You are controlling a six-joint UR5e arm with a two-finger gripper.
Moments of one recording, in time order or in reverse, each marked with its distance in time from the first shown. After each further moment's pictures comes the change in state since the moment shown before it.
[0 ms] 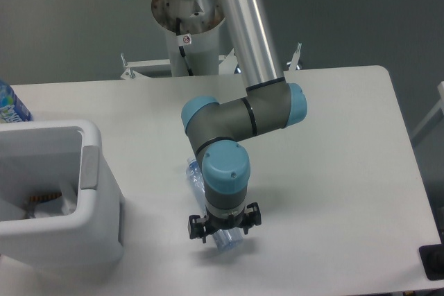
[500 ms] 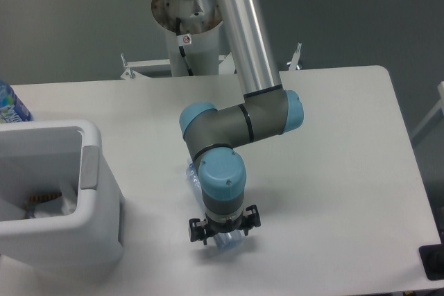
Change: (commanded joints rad) arm -0.011 -0.029 0.009 0.009 0.034 0.000
